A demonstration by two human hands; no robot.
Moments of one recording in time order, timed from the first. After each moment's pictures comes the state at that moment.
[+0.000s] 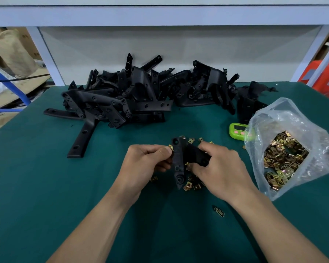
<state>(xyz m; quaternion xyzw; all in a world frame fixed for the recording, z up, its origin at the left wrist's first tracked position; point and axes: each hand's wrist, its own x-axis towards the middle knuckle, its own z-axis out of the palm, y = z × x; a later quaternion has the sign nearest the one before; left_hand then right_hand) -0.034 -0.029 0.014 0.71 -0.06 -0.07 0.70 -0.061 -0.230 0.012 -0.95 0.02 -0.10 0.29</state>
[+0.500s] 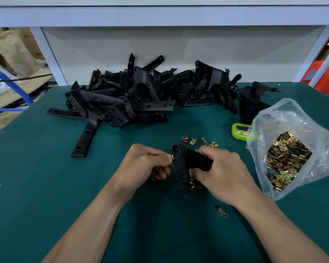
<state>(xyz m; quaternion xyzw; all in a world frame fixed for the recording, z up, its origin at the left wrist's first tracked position) -0.033 -0.012 0.019 0.73 -0.09 -0.13 0.66 -0.067 -0.229 0.017 -0.95 0.01 -0.05 0.30</state>
